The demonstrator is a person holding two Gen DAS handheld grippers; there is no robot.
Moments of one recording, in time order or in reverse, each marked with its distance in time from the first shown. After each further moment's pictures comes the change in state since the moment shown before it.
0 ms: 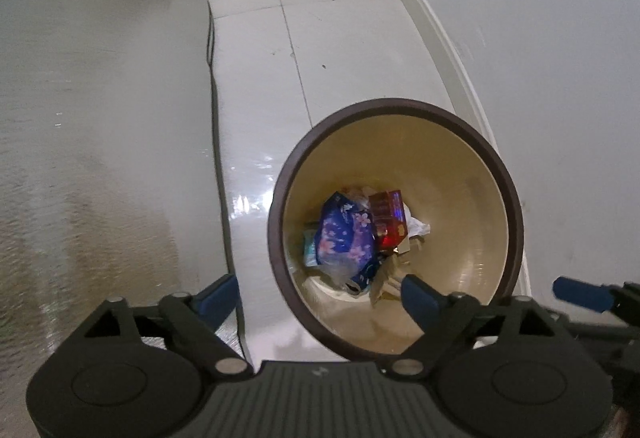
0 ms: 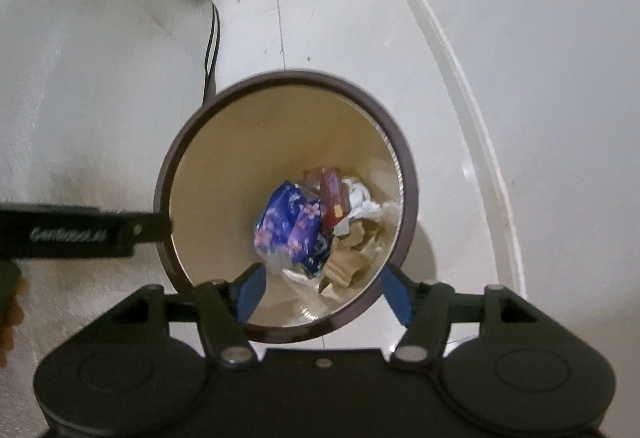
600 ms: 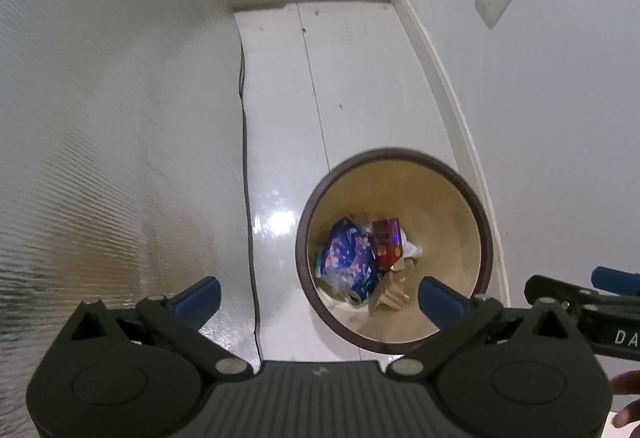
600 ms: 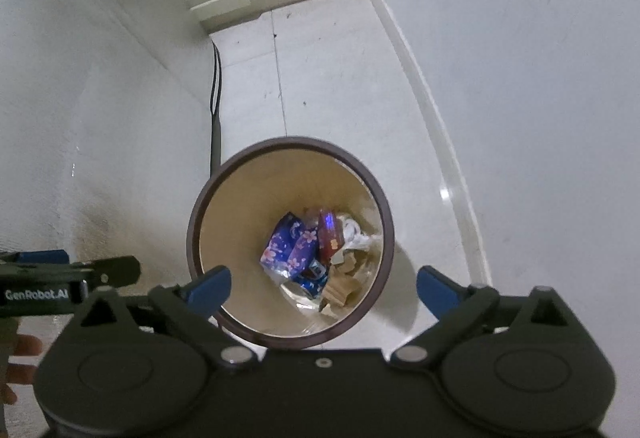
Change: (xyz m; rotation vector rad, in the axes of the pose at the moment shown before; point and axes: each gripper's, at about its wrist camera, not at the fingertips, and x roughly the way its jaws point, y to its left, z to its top) left arm -0.087 0.012 -0.007 -0.059 -0.090 0.019; right arm -0.082 0.005 0.024 0.013 -0.068 -0.027
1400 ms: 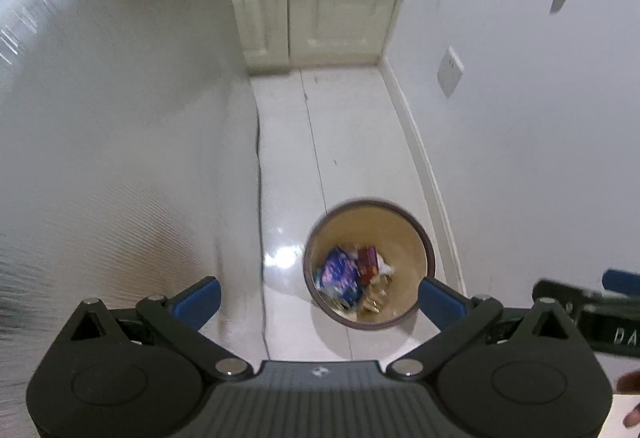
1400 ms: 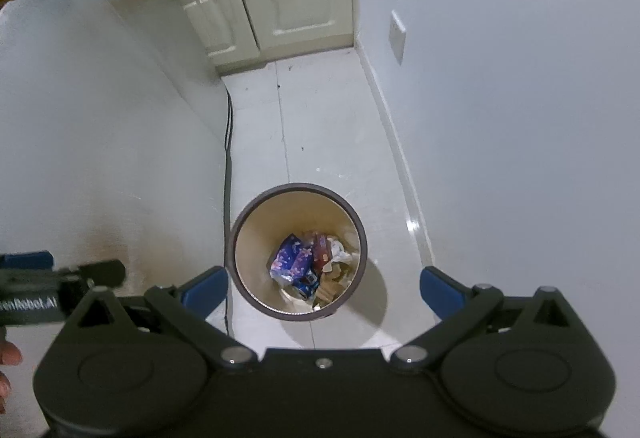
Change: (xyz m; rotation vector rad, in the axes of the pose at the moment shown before) left arm -0.208 -0.010 -0.019 0.005 -0.138 0.014; right arm -0.194 0.036 -0.004 -0.033 -0.090 -0.063
